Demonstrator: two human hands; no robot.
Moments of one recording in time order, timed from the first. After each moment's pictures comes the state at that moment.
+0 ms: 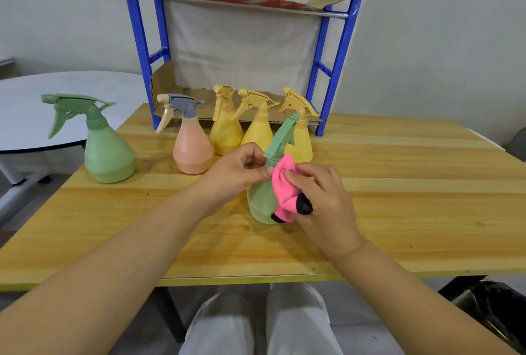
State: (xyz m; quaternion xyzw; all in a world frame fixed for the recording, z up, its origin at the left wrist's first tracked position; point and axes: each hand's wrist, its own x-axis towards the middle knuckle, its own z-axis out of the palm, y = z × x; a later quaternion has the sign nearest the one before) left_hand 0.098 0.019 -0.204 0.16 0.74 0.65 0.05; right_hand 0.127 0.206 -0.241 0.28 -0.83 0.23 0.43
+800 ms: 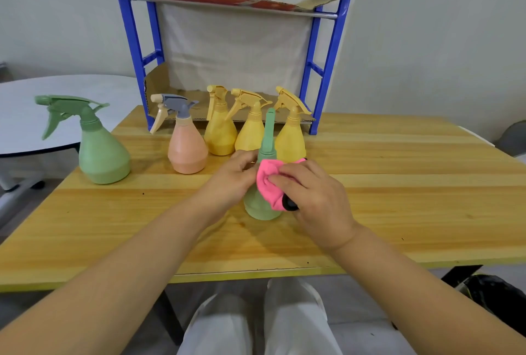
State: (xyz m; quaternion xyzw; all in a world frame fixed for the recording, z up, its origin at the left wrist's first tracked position) left_hand 0.110 0.032 -0.212 0.16 0.77 0.62 0.02; right_hand 0.136 0.203 -0.218 0.35 -0.82 0.09 0.43
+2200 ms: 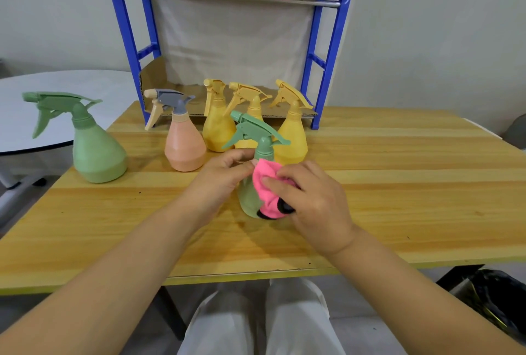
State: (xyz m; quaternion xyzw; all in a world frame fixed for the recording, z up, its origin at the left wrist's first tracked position) left_hand 0.109 0.025 -0.215 0.11 0.71 0.70 0.00; right_hand 0.136 0.200 -0.225 0.36 -0.82 0.12 0.43
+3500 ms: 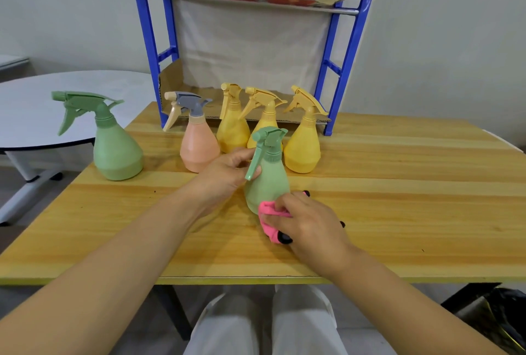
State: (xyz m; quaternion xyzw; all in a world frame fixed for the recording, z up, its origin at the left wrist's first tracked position) left_hand 0.097 0.002 -0.213 0.15 0.71 0.68 0.05; right_hand 0.138 0.193 -0.256 0.40 -0.86 0.08 0.31
